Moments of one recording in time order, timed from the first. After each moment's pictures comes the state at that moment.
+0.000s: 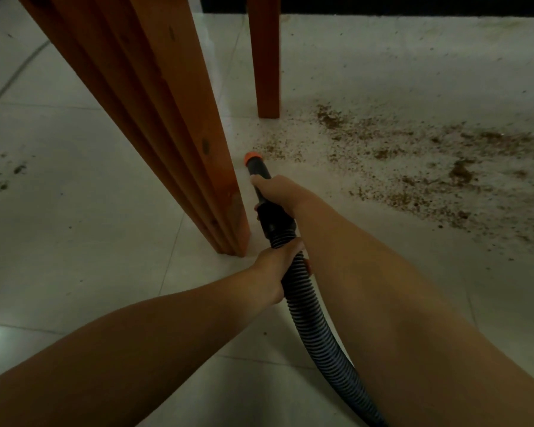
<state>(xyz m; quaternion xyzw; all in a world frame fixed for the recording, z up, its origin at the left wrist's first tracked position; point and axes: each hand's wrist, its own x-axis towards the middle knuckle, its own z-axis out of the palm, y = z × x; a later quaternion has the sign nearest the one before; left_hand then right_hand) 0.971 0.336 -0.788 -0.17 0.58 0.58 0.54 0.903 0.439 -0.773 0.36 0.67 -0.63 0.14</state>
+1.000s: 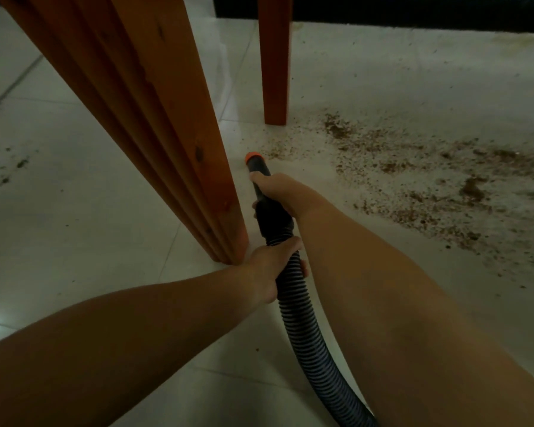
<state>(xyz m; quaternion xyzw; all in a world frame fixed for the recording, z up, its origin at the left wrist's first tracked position) 0.963 0.356 -0.820 -0.17 0.62 0.57 0.51 0.883 0.451 -0.771 0.35 0.67 -0.64 0.15</state>
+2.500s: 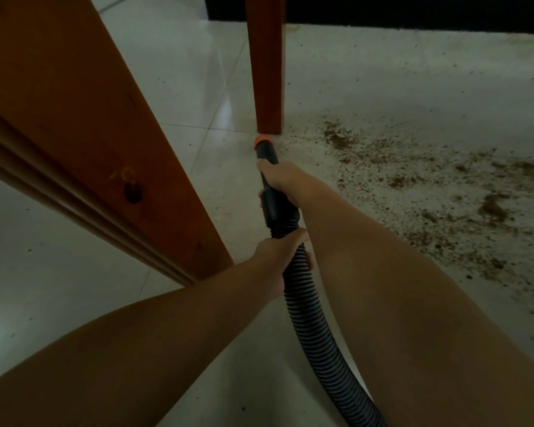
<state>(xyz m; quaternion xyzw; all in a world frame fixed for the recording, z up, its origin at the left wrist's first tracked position) 0.912 0.411 -0.803 -0.13 0.64 0.58 0.48 0.829 0.512 -0.795 0.37 0.69 -0.61 0.10</state>
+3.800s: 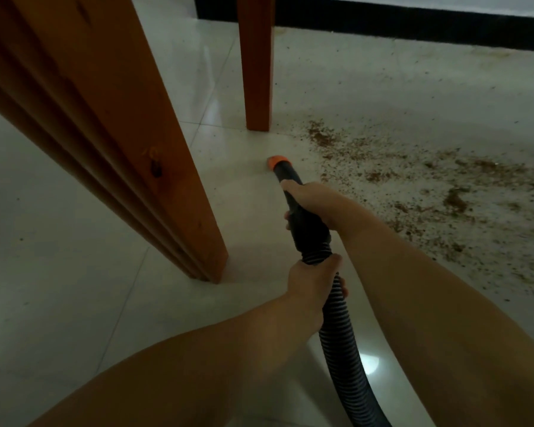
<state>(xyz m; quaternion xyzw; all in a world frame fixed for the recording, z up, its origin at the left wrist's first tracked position) 1.002 0.414 -0.772 -0.16 0.59 0.61 0.51 0.927 0.522 -0.763 0.39 0.68 -0.60 0.14</state>
